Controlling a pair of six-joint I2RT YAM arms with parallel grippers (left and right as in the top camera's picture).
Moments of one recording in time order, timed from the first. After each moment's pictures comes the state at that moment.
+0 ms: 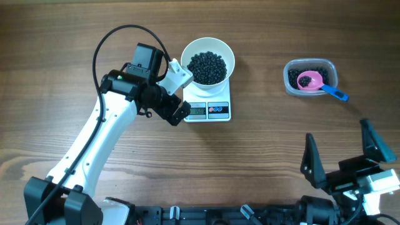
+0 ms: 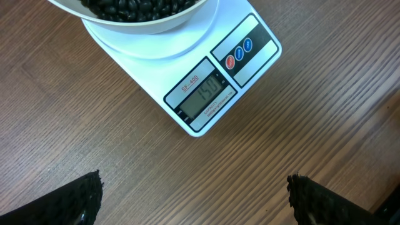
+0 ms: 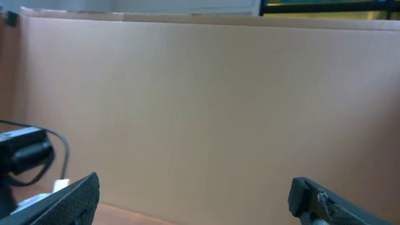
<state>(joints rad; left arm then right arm) -0.32 1.52 1.25 -0.97 0.28 0.40 -0.17 0.02 0.59 -0.13 -0.43 0.07</state>
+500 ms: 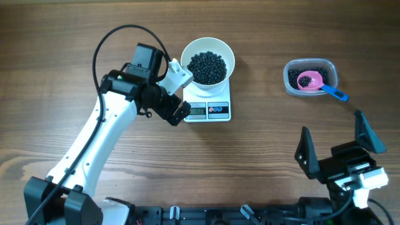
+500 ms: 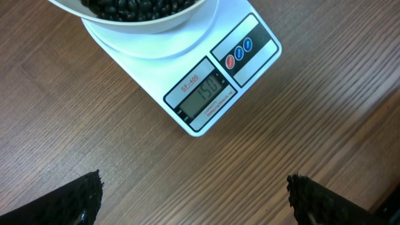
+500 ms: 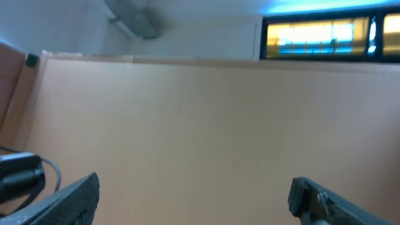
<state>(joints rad) -0.32 1.52 1.25 -0.96 0.28 0.40 -0.03 0.02 0.28 0.41 -0.30 0.07</state>
